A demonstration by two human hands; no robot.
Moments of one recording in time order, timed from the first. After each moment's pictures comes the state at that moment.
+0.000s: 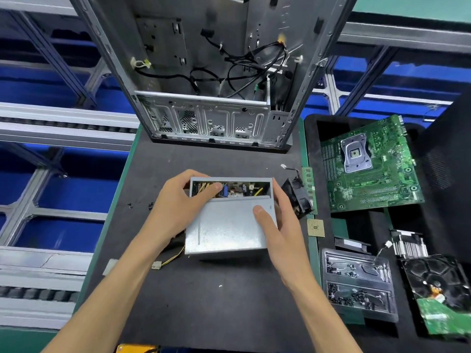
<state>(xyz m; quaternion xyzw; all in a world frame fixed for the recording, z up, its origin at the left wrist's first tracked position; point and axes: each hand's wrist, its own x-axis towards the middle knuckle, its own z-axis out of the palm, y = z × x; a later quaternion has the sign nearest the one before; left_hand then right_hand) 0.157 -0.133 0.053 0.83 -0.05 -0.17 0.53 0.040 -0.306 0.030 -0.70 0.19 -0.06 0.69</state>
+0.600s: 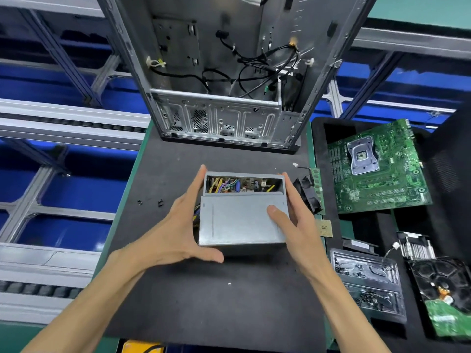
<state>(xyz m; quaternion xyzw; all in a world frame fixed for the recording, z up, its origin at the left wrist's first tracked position) 0.136 -0.080 0.031 0.79 -0.22 -0.32 0.48 0.042 -0.321 0.022 -0.72 0.11 -0.05 0.69</state>
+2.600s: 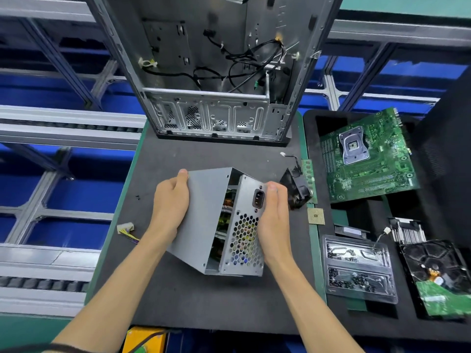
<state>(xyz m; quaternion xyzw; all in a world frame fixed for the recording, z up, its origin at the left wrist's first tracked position) 0.148 -0.120 0.019 0.83 0.12 -0.13 0.53 0.046 -0.280 0.013 -0.69 0.25 -0.15 0.66</state>
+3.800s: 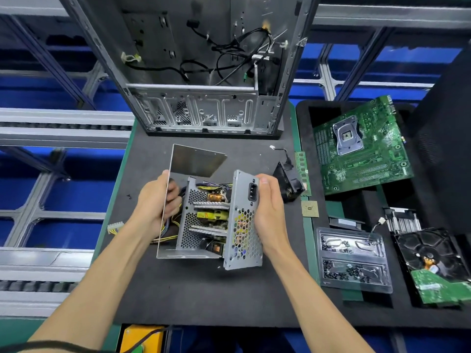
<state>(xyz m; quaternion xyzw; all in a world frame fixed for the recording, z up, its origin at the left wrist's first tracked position) 0.163 -0.108 0.011 0.73 0.14 -0.24 0.63 0.053 -0.297 0.000 -0.69 0.24 -0.14 0.67</state>
